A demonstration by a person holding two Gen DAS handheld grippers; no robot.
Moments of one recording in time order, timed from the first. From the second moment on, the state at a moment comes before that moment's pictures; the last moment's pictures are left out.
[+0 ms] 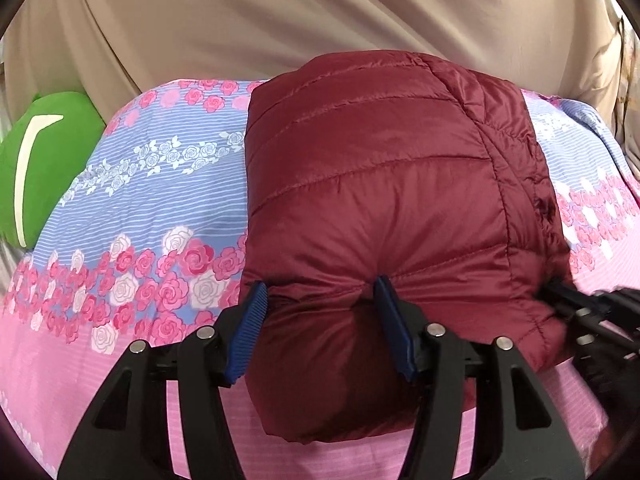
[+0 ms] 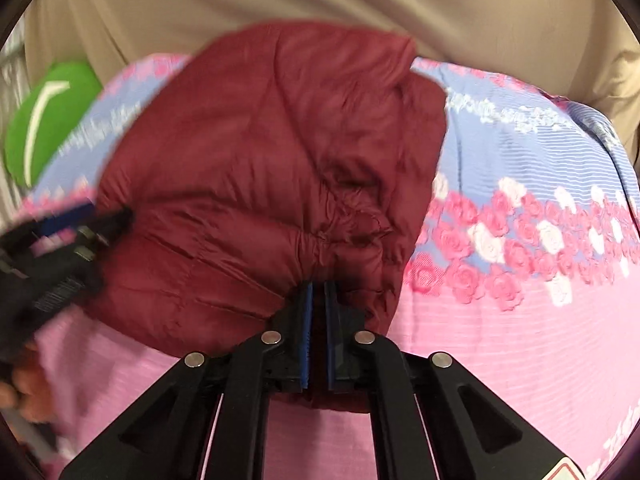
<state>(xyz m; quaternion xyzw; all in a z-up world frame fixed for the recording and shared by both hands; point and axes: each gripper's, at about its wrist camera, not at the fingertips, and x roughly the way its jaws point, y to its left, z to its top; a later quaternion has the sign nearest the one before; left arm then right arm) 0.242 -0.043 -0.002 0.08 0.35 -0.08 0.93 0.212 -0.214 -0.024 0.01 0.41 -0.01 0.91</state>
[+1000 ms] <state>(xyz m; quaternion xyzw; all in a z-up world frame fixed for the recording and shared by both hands) 0.105 -0.036 -0.031 0.03 0.32 -0.04 0.95 0.064 -0.205 -0.037 0.02 0.37 -0.09 0.93</state>
